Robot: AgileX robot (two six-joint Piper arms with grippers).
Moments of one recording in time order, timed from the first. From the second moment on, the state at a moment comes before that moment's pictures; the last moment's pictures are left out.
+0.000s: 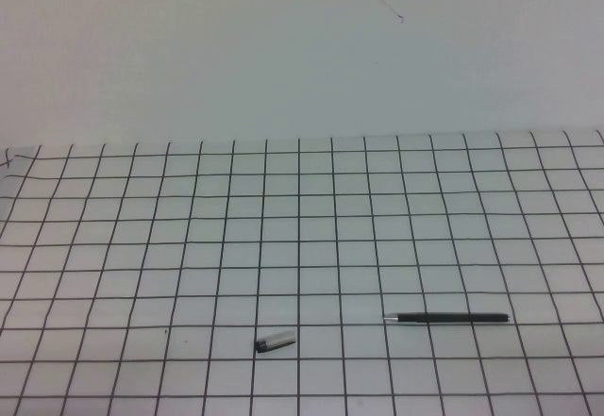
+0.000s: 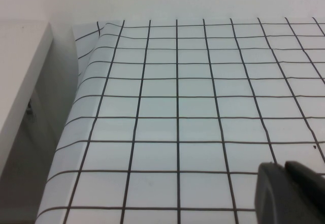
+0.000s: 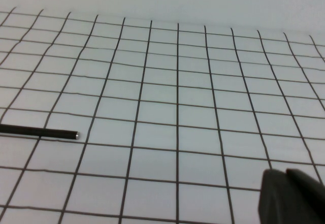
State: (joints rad) right arm 0.03 -0.02 0.03 -0.06 0.33 -0.05; left arm -0.07 0.00 0.00 0.08 0.32 -0.17
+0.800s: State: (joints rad) right arm 0.03 -0.02 0.03 -0.06 -0.41 -0.04; left arm -0.07 0.00 0.00 0.17 -0.46 -0.15
